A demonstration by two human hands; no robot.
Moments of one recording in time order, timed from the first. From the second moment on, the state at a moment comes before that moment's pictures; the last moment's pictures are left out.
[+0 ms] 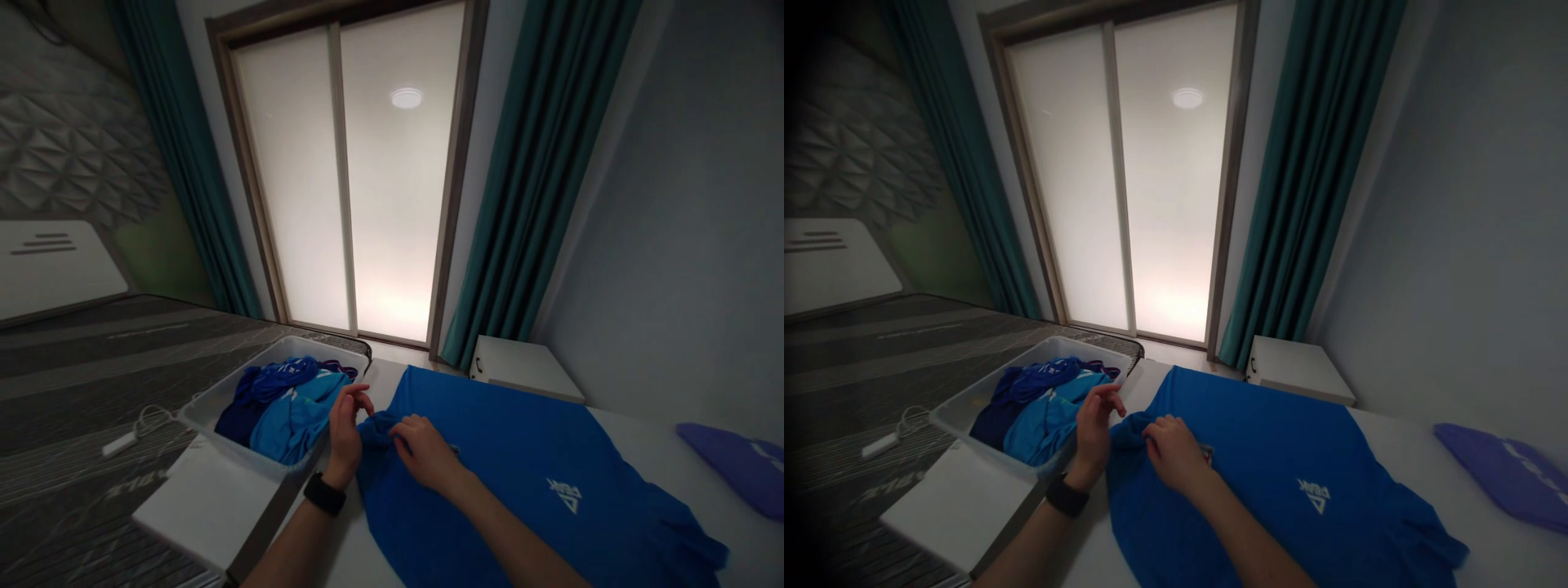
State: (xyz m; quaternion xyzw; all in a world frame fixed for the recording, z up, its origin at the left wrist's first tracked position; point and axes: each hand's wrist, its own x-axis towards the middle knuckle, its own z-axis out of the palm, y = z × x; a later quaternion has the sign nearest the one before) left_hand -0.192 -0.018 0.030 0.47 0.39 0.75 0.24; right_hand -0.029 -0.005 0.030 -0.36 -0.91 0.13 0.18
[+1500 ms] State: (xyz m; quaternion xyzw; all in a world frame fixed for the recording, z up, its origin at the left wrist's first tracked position) left_hand -0.202 0.008 -0.013 0.62 0.57 0.44 0.30; right_hand -0.015 -0.006 0.023 -0.37 -0.91 0.05 0.19
